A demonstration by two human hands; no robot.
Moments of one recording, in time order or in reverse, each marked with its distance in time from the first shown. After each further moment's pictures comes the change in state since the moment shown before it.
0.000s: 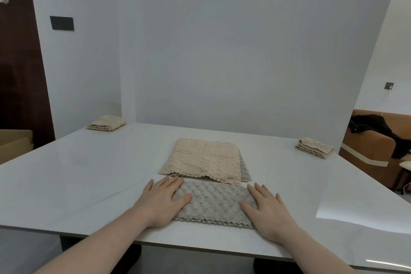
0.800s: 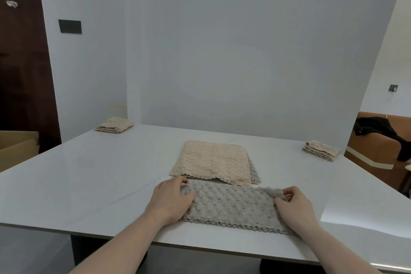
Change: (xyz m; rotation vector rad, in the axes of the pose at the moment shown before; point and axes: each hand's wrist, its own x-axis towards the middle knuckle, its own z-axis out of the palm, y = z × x) left_hand 0.002 -0.005 -0.001 -0.292 0.219 -0.103; right_hand -0.002 0.008 -0.013 0.513 0.289 0.432
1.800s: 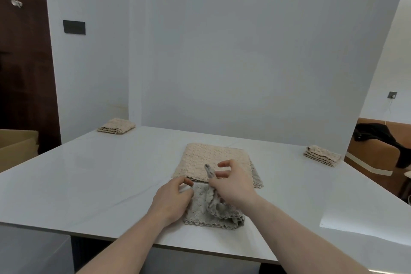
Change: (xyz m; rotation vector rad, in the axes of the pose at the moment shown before) left_hand -0.004 -0.004 -0.008 -0.326 0.032 -0.044; right_hand -0.054 -0.144 0.060 0.303 -0.351 -0.241
